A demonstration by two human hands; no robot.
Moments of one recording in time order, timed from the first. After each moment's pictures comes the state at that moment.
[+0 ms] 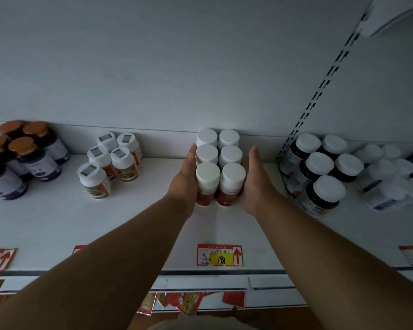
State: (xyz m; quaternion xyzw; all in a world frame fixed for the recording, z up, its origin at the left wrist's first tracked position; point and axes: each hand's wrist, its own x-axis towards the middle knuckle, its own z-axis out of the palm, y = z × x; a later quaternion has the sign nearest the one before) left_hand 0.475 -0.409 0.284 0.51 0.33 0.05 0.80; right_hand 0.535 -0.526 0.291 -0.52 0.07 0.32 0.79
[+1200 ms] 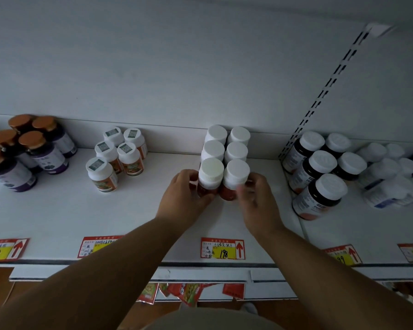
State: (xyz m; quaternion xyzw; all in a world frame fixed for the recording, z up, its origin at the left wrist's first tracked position) left_hand 0.426 -0.393 0.250 0.86 0.20 0.07 0.46; right_hand 0.491 -0.572 0.251 -0.85 -0.15 0.05 0.50
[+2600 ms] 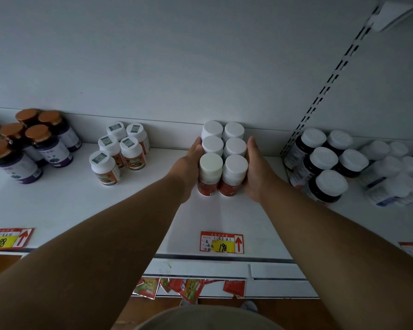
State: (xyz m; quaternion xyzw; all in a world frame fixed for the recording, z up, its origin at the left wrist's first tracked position) left_hand 0.482 -0.387 0.274 0.58 0.28 0.01 0.76; right_hand 0.556 -0.527 0.275 -0.61 0.03 0.33 0.72
